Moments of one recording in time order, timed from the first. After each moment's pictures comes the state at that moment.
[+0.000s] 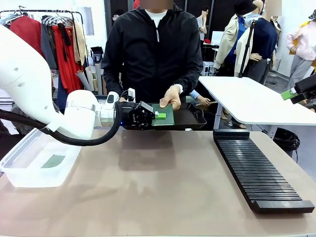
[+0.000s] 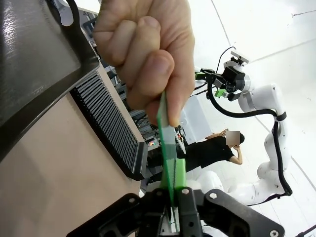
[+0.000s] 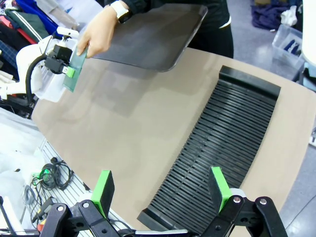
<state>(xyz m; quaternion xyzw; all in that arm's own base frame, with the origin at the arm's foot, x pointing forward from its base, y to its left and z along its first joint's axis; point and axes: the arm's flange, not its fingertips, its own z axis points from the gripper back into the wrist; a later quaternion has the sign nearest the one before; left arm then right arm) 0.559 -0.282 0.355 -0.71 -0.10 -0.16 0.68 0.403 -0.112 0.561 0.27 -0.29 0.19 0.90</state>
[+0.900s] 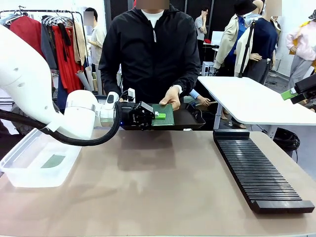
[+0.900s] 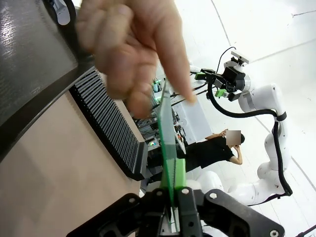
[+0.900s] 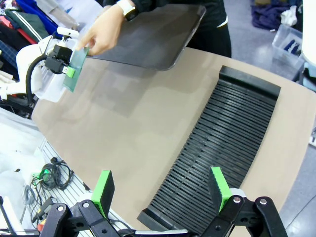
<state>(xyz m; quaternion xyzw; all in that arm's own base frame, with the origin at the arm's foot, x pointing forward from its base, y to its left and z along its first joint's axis) 0.559 -0.282 0.355 -0.71 -0.10 -0.16 0.68 0.403 -0.112 0.561 0.27 -0.29 0.19 0.90</state>
